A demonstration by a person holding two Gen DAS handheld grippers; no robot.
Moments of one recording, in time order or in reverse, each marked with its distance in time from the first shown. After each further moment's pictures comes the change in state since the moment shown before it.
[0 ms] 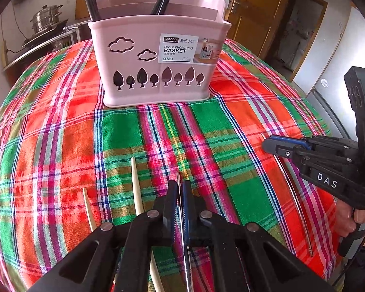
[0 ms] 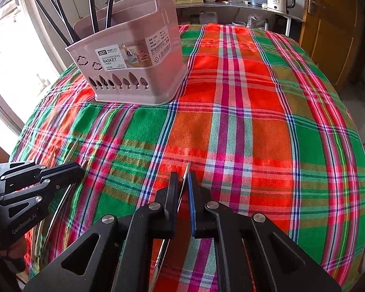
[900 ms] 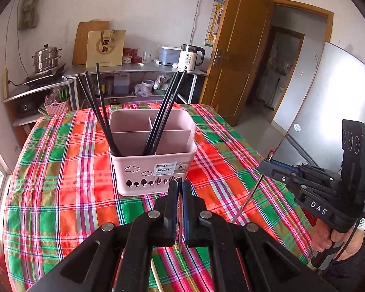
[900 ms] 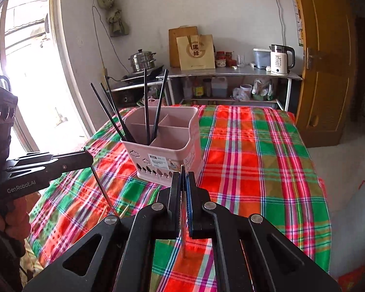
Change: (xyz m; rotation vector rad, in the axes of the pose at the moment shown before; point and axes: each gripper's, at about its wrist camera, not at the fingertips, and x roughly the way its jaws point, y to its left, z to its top) left arm -0.133 0.002 0.069 0.024 -0.284 -0.091; right arm -0.134 0.024 0.037 -0.055 -0.376 0.054
